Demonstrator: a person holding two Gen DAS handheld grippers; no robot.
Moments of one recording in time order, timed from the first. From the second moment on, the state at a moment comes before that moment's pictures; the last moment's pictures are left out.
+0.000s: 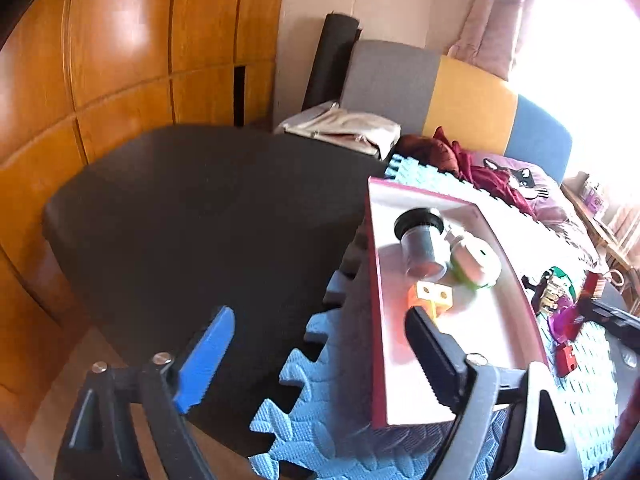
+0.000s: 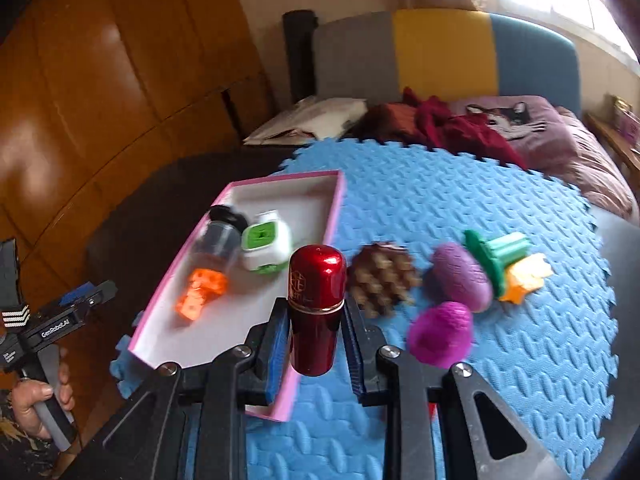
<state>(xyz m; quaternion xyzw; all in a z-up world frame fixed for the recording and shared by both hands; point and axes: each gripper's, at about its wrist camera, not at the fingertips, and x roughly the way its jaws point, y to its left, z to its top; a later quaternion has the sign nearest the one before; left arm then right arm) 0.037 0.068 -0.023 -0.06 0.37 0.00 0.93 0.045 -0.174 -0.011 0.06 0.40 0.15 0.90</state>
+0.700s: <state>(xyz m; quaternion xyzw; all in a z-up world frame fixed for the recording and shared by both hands) 0.028 0.066 -0.010 -0.06 0.37 0.00 0.93 0.088 -0.094 -0.061 0.02 0.45 0.16 0.88</state>
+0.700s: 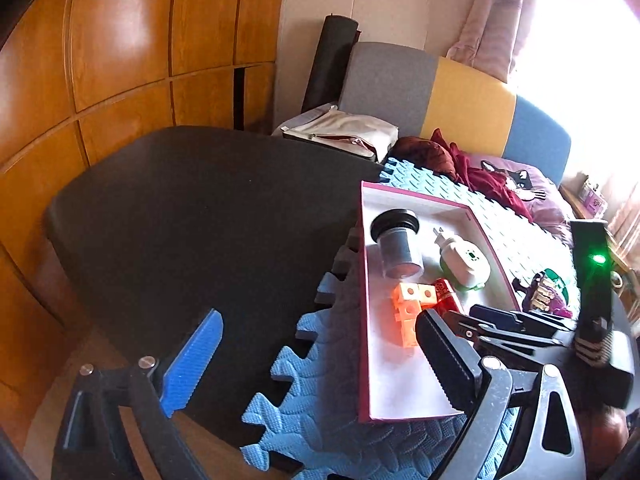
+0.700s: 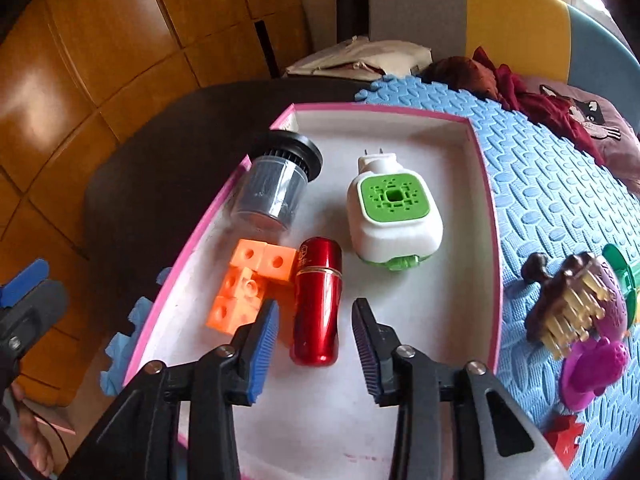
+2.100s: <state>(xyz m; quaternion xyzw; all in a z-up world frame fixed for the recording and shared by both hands) 0.029 -0.211 -0.050 0.07 0.47 -0.34 0.81 -0.016 -0.419 -0.024 0.16 0.34 -0.14 0.92</state>
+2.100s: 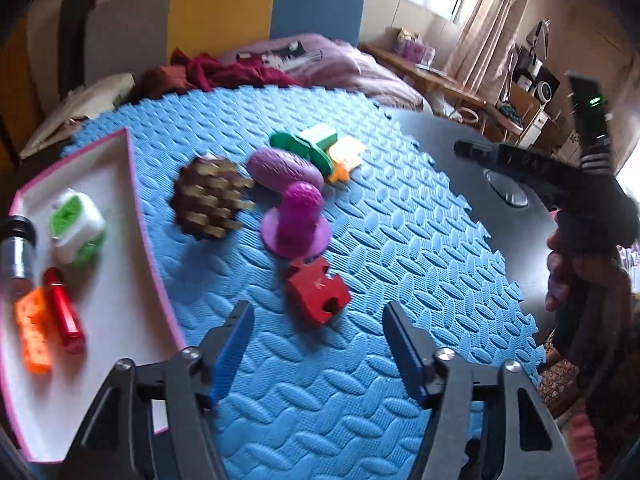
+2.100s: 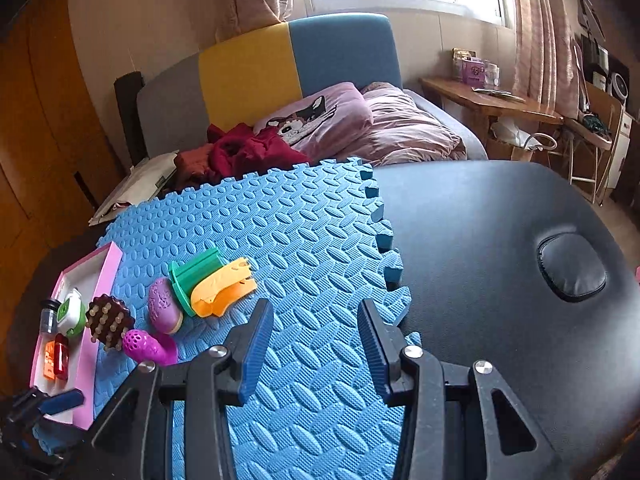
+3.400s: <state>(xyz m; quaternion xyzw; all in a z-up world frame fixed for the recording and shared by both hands) 0.026 -0.107 0.000 0.01 0.36 -0.25 0.90 0.031 -0.297 -0.056 0.12 0.42 0.05 0.90</state>
